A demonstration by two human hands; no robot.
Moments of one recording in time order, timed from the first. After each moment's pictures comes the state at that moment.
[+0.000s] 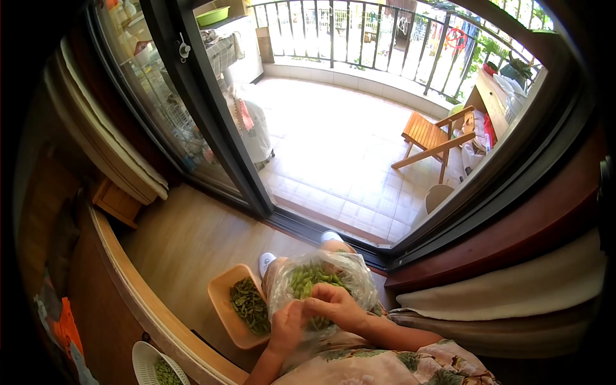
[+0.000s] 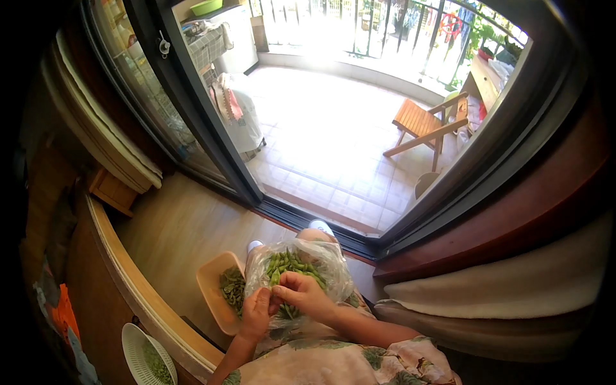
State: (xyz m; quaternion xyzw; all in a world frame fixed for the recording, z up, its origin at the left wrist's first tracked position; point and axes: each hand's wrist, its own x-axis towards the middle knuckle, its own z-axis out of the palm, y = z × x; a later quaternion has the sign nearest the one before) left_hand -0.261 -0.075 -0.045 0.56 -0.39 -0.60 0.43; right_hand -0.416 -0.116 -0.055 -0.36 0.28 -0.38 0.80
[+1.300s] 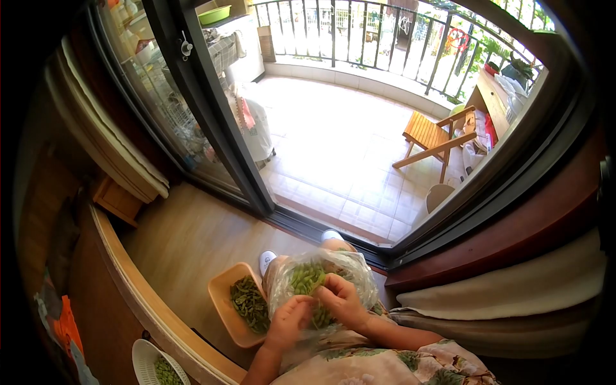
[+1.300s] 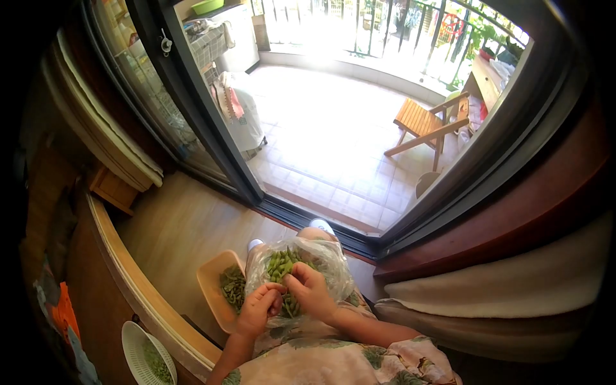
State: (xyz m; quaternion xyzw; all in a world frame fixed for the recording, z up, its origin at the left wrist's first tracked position) left_hand -0.253 -0.081 -0.053 0.49 -0.32 -0.71 0.39; right_hand -0.413 -0.115 -0.063 -0.43 0.42 -0.47 0.65
